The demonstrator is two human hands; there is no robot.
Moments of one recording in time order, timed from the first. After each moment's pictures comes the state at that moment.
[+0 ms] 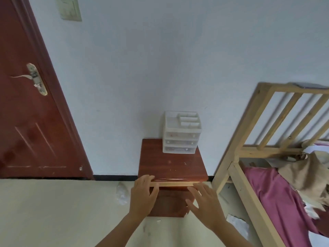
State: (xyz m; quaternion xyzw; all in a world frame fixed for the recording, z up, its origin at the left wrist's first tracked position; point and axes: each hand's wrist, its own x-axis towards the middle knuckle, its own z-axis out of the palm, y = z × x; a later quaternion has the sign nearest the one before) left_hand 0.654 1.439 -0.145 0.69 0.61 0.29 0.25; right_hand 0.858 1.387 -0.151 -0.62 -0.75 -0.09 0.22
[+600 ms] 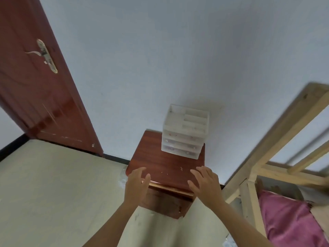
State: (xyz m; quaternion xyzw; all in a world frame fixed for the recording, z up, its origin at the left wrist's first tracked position) left_hand 0.796 1.527 -0.159 0.51 0.75 0.32 0.30; right_hand 1.019 1.545 -0.150 -0.60 -0.79 0.05 0.07
